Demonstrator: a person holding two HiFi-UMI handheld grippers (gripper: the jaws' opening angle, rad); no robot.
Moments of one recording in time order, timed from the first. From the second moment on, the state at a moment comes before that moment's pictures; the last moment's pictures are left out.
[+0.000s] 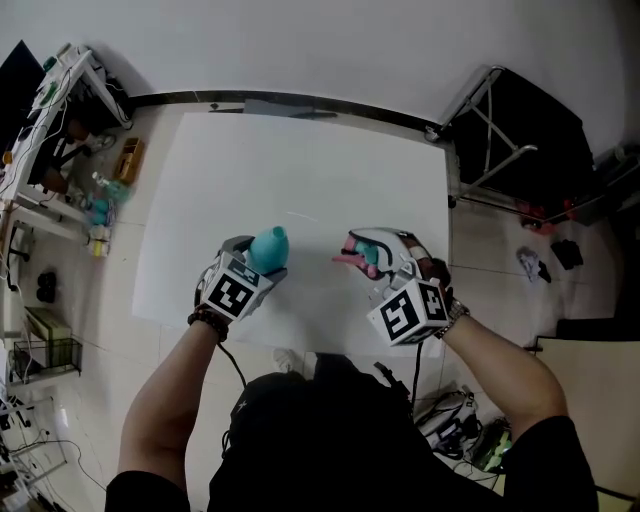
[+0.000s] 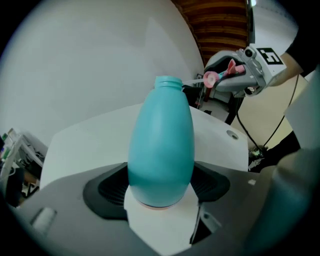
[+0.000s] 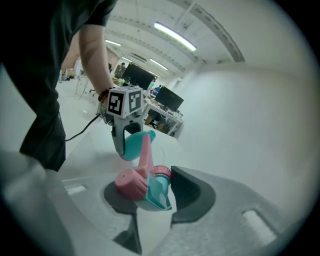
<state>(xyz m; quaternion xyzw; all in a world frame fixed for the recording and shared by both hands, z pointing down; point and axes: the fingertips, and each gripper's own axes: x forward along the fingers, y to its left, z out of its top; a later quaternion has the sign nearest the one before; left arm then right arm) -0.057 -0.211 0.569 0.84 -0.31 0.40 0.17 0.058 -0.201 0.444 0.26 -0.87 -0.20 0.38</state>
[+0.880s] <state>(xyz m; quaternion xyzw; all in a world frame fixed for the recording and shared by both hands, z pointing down) -0.018 -0.237 0.589 0.86 -0.35 0.33 0.19 0.053 -0.250 0.567 0.34 -0.88 0.14 0.31</state>
